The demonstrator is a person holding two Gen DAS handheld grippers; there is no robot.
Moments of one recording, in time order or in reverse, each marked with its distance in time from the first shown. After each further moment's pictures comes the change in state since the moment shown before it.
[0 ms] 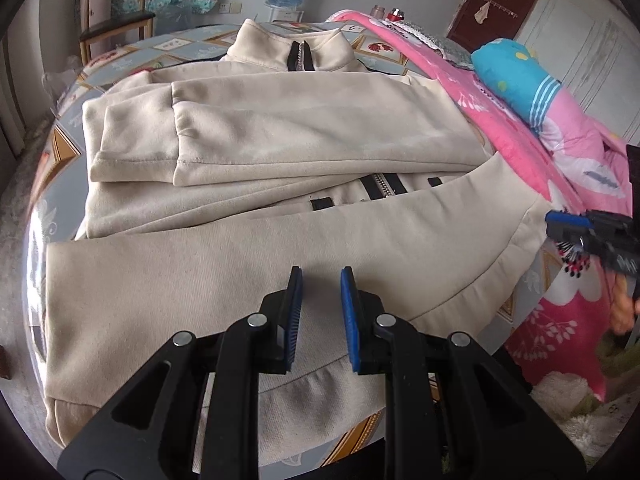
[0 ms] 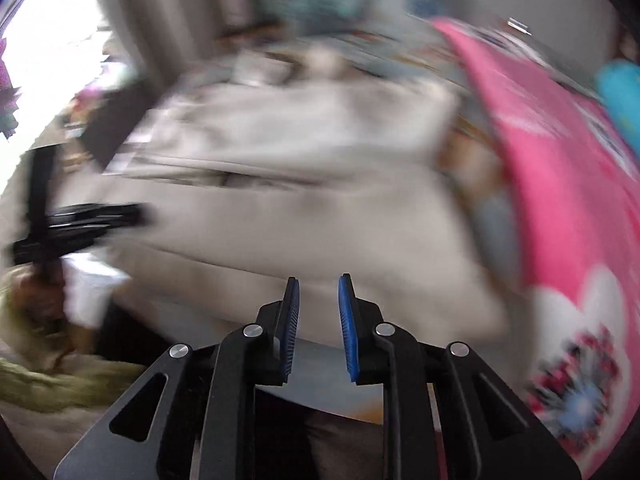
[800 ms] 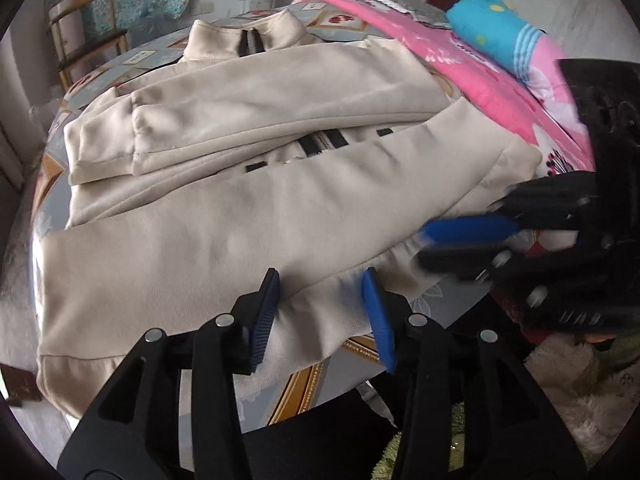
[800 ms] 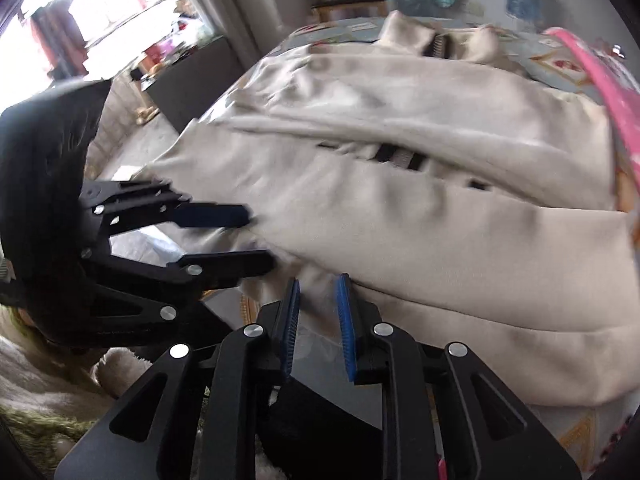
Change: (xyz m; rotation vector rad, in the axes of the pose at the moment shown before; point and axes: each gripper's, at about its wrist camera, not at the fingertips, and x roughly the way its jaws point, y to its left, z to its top) left arm -0.005 -0.054 -0.018 0.131 0.077 0.063; right arm 0.045 0.045 0.003 -0.053 0.080 0.078
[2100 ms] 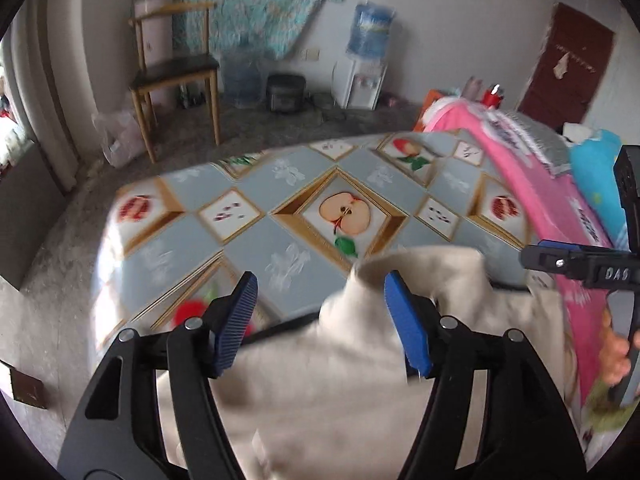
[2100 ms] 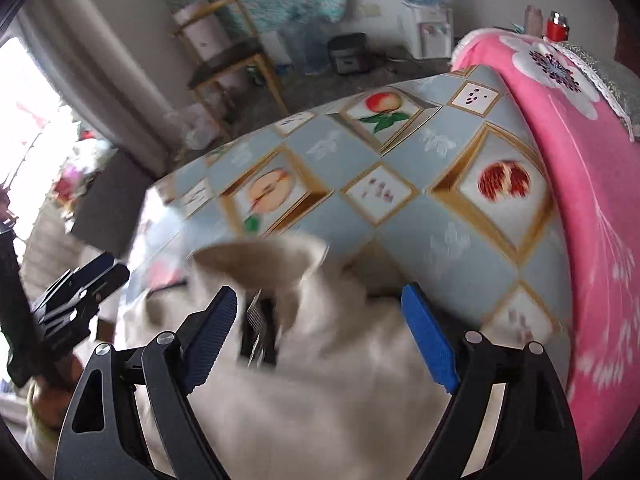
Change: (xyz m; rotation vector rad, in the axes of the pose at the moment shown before) left arm 0.060 0.170 0.311 -0.274 -0.164 0.215; right arm 0.080 -0.200 0.324 0.332 -0.001 -0.102
